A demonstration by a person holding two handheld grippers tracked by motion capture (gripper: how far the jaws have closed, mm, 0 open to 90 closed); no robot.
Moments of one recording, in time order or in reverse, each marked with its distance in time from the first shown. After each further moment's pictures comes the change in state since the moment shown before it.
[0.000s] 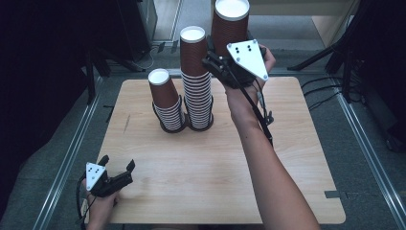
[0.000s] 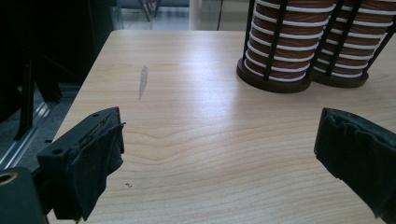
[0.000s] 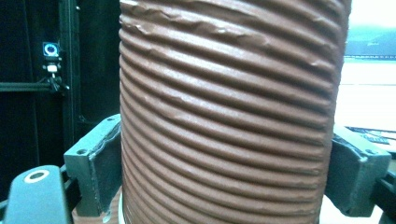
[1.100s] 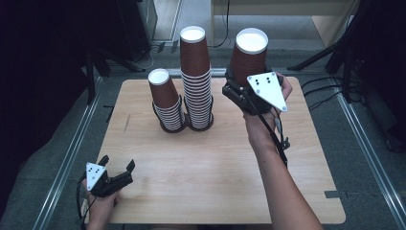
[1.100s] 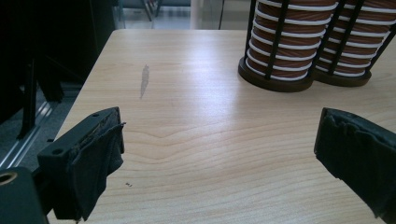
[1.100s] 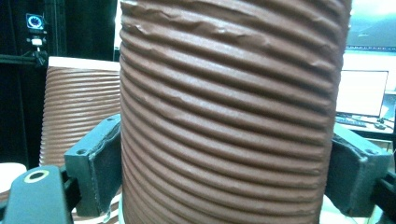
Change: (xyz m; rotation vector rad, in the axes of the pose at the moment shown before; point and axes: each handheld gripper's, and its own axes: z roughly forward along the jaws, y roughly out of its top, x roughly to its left) left arm -0.001 -0.001 0.000 0.001 0.009 0.004; right arm -0.033 -0.042 -0.045 0.052 -0.032 -0.034
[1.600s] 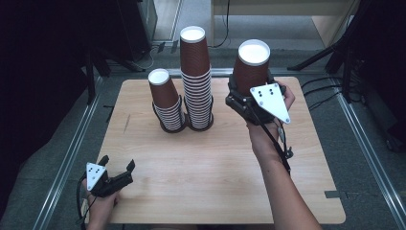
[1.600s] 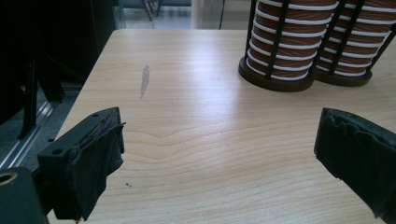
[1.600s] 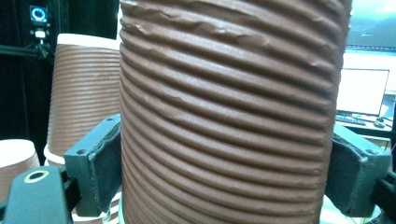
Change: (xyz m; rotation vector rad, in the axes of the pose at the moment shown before) left arm 0.000 0.000 0.000 0.000 0.003 0.002; right arm -0.004 -0.014 -0.018 0.013 0.012 -0.018
